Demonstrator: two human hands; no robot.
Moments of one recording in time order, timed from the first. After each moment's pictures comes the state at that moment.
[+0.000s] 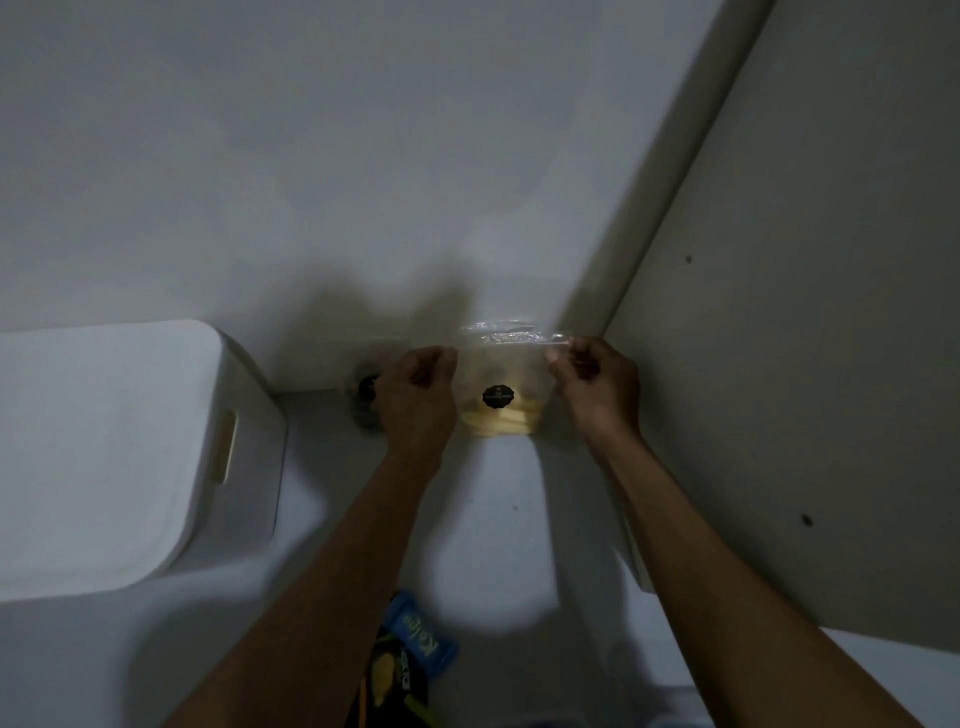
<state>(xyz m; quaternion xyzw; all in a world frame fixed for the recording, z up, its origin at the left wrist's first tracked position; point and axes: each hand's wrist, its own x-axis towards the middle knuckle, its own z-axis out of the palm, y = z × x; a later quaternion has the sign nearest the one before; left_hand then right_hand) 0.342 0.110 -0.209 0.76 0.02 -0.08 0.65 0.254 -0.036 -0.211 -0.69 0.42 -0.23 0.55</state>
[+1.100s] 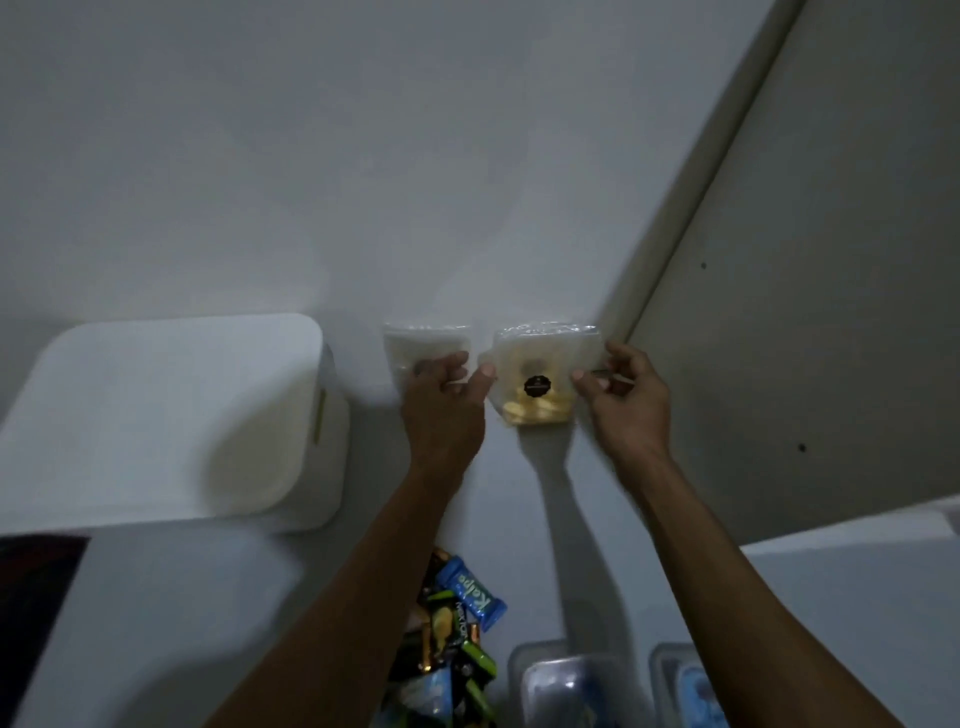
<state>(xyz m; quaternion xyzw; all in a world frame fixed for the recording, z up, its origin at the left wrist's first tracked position) 0.305 0.186 -0.147 0.78 -0.02 -0.10 0.61 0.217 0.032 -0.163 -0.67 0.40 -0.27 0.56</state>
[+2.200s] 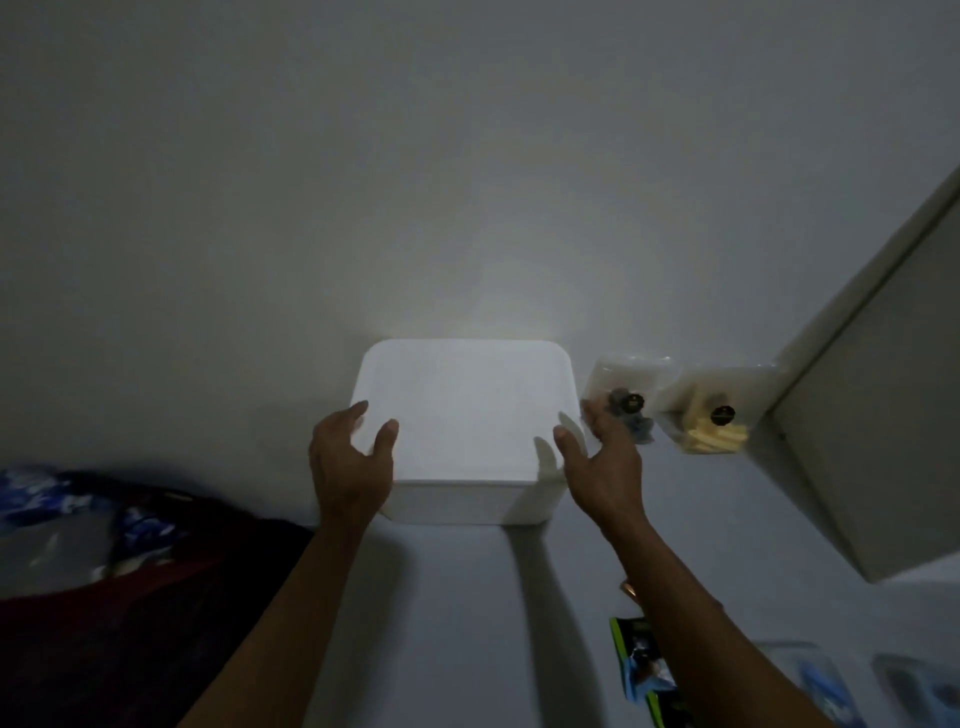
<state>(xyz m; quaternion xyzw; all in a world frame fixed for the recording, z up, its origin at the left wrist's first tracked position) 0.421 0.579 -0.124 0.87 -0.02 0.10 0.49 0.297 0.354 -0.125 -0.77 0.34 -0.20 0.51</state>
